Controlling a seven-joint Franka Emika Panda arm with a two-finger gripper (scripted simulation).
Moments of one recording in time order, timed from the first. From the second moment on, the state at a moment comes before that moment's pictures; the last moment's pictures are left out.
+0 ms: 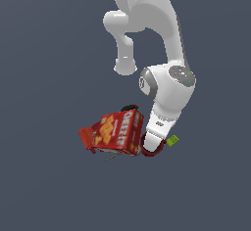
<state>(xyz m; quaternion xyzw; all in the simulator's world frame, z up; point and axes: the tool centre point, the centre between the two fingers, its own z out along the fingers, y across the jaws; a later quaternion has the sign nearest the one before) 0.072 0.121 0.122 0.86 0.50 0.03 0.06</state>
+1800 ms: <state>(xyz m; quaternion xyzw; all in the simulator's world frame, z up) -0.098 0.073 0.405 0.86 0.50 0.03 0.06</state>
